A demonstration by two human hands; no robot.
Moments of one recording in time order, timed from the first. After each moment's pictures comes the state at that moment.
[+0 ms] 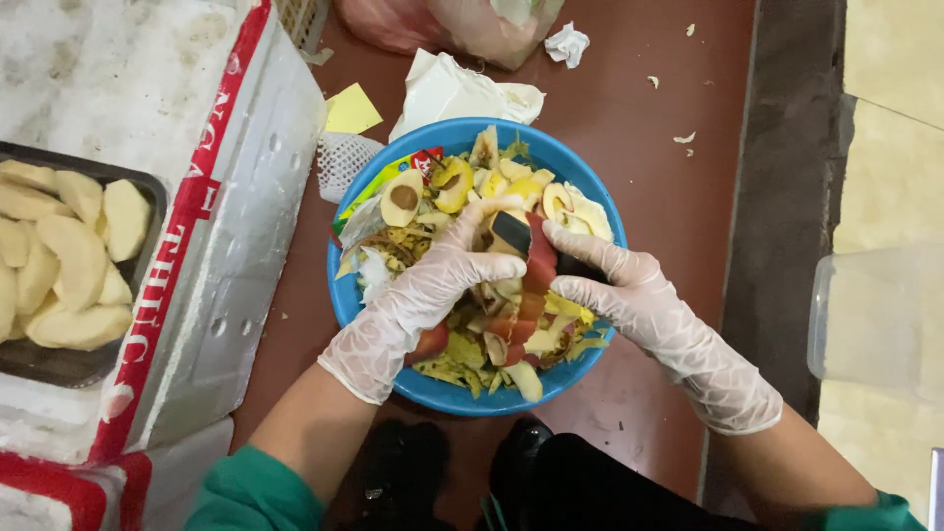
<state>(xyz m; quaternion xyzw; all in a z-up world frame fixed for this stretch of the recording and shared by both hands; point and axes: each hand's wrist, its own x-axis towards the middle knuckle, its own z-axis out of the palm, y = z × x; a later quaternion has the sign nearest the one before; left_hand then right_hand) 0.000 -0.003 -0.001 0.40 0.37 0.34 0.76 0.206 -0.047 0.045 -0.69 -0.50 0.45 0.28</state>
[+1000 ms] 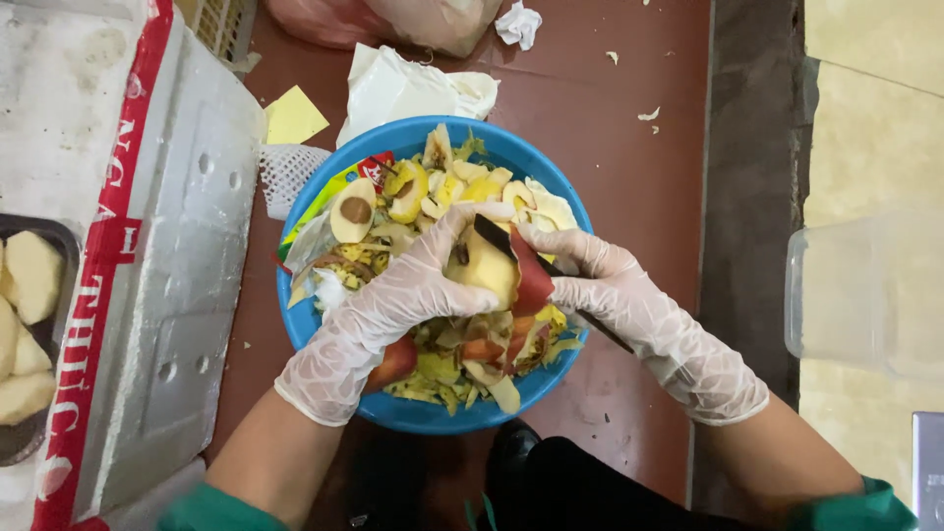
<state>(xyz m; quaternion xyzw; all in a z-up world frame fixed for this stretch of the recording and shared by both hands) 0.014 0.024 0.000 0.53 0.33 0.28 0.73 0.246 -0.048 0.025 -0.67 -0.49 0.47 0.31</state>
